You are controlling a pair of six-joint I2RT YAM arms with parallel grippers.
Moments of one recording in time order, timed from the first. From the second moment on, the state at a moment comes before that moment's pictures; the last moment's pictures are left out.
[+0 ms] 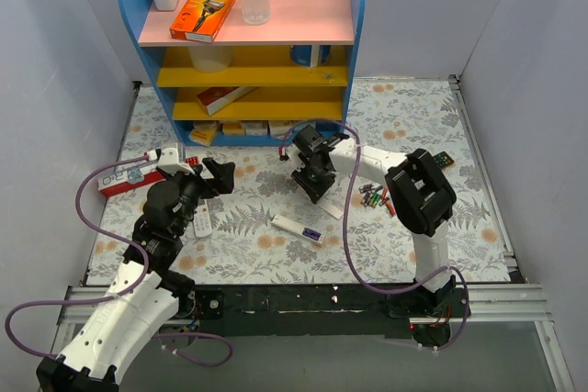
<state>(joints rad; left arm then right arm) -0.39 0.56 0.52 -0.05 -0.16 -0.41 0.75 2.04 1.50 -0.74 -0.10 -0.16</state>
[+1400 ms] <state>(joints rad) -0.38 0.58 0.52 -0.05 -0.14 -0.41 0.91 1.82 1.23 -0.74 -0.05 -0.06</state>
